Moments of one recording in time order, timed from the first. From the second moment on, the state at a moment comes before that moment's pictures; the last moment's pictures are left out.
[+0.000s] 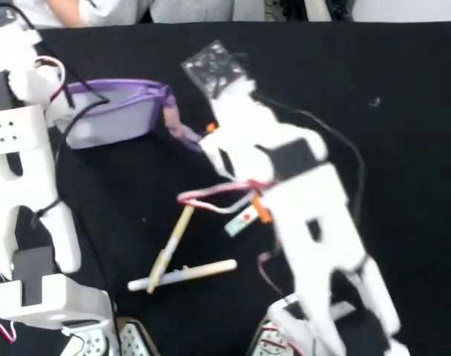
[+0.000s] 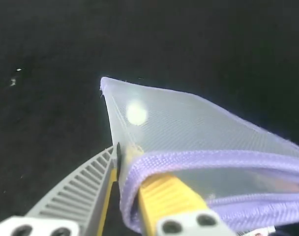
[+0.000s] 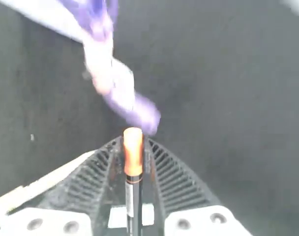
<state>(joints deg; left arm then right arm) -15.4 -2.1 -33.8 100.6 9.3 -23.7 -26.9 12.7 69.3 14.7</state>
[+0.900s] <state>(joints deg) -5.9 -2.2 -31.9 100.6 10.0 -32.2 -67.4 39.7 28.9 9.9</state>
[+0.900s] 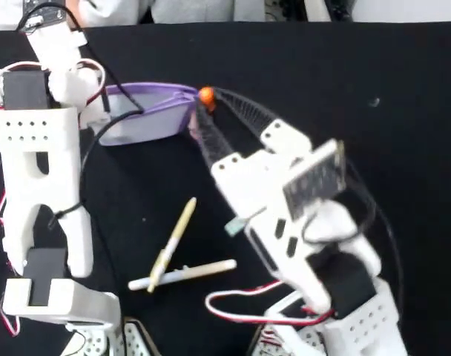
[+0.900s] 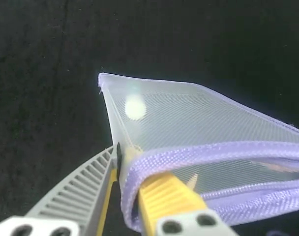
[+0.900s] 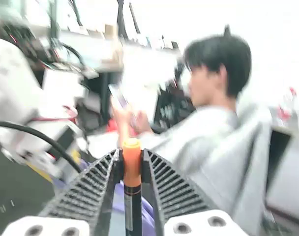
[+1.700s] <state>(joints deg) -0.9 -3.3 -21.0 91.1 11.1 -39.0 -69.0 64.4 -24.5 9.7</state>
